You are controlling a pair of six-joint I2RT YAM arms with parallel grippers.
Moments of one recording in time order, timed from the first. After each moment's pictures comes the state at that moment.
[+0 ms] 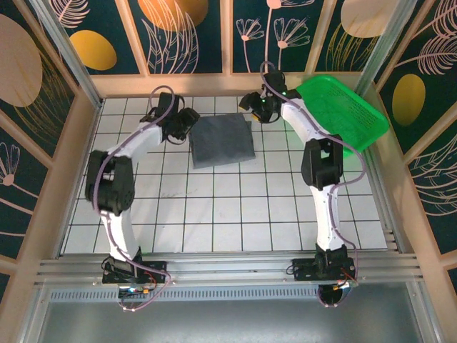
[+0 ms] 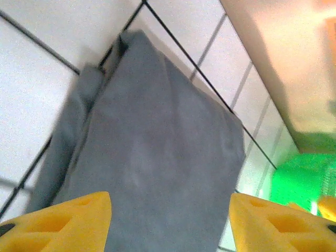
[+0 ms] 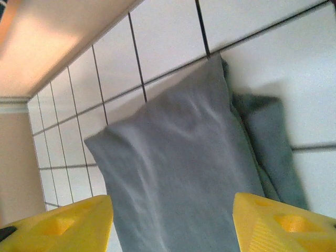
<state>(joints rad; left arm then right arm) -0.29 1.88 1.43 -0.33 0.17 -1.12 0.32 2.29 2.10 -0.67 -0.39 0.75</state>
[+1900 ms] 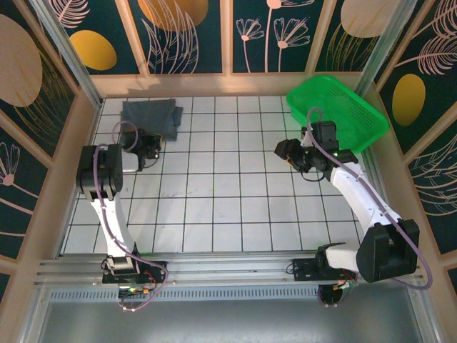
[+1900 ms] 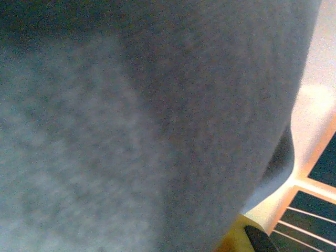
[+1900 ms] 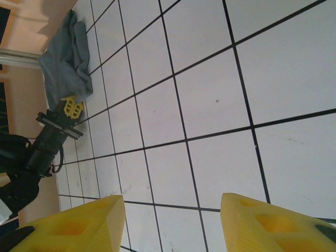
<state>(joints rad) 0.08 2.12 1.04 0.50 0.37 -1.42 0.21 1.27 0.99 -0.53 -0.46 0.72</state>
